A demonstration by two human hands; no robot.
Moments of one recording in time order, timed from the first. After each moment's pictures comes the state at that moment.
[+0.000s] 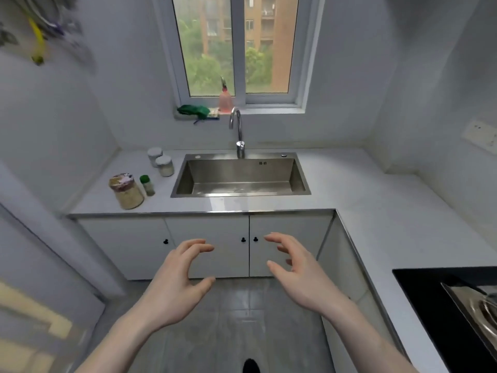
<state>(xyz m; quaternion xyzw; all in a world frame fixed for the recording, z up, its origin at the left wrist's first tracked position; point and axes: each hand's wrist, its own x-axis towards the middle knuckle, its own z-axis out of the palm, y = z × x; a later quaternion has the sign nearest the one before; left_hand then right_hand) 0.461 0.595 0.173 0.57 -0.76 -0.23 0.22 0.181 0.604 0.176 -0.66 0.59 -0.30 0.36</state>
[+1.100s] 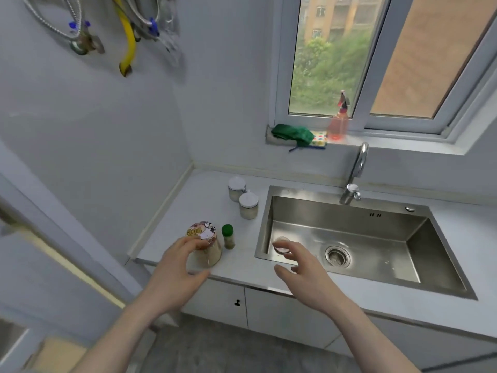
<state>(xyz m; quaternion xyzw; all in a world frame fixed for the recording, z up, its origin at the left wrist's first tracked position) 0.769 0.226 0.166 0.69 -0.65 -0.23 0.23 0.476 0.176 0.141 -0.69 0.53 -0.25 0.43</state>
